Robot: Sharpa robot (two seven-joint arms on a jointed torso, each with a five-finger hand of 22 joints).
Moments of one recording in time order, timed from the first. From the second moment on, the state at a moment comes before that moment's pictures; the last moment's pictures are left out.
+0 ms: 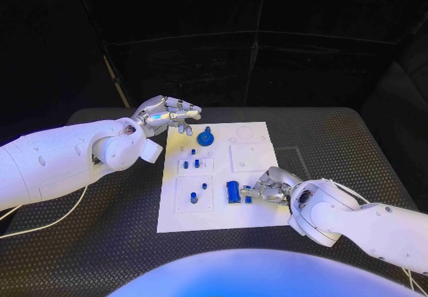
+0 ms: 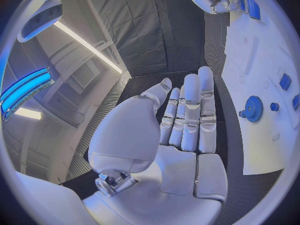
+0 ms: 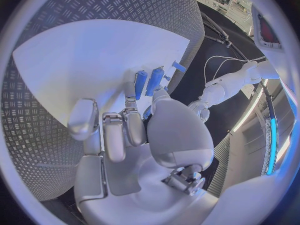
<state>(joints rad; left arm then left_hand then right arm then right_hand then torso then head) 1.24 -0.80 -0.16 1.39 -0.12 -0.02 0.36 1.32 -0.03 0.28 -0.02 0.07 1.00 0.18 0.18 0.07 0.98 0.11 0.39 0.10 1.22 0.02 0.93 0.42 0.18 1.18 0.12 0.48 0.67 0.72 -0.94 0.14 1.84 -1.30 -0.39 -0.56 1.13 -0.02 -0.09 0.29 0.16 1.13 0.06 0.22 0.38 1.47 -0.01 1.35 1.31 1.46 -0.07 1.55 1.31 0.10 1.33 0.04 1.35 1.09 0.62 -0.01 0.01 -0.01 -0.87</state>
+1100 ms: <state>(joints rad) 1.24 -0.81 -0.16 1.39 -0.12 -0.01 0.35 1.32 -0.03 0.28 -0.02 0.07 1.00 0.18 0.18 0.07 0.98 0.11 0.39 0.10 1.22 0.02 0.93 0.42 0.18 1.18 0.12 0.48 0.67 0.72 -0.98 0.14 1.87 -1.50 -0.34 -0.51 1.29 -0.01 -0.13 0.23 0.19 1.12 0.06 0.22 0.40 1.47 -0.01 1.35 1.31 1.46 -0.07 1.55 1.31 0.10 1.33 0.04 1.34 1.08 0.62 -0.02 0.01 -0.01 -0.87</state>
